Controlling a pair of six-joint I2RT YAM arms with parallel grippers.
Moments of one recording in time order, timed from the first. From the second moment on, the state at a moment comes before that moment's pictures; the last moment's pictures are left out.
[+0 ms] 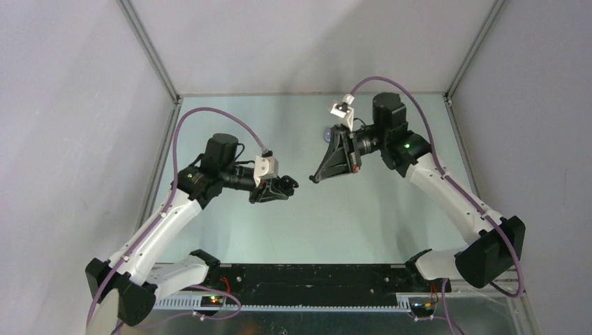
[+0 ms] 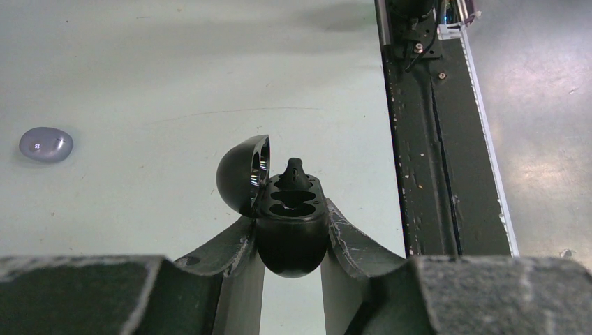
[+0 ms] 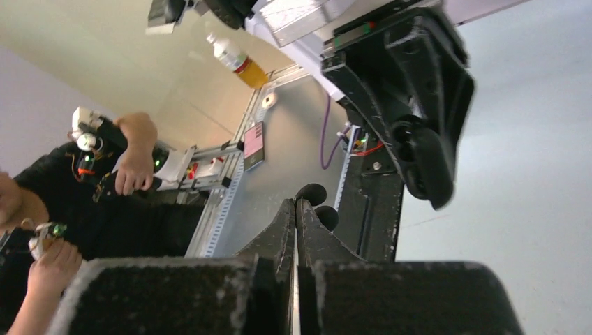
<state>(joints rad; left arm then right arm) -0.48 1.04 0.99 -0.61 0.98 0.61 0.49 1.34 1.30 -0.19 -1.41 0.37</state>
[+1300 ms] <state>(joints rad) -0.49 1.05 0.99 -0.62 1.02 0.60 0.72 1.50 1.30 -0.14 -1.22 0.13</state>
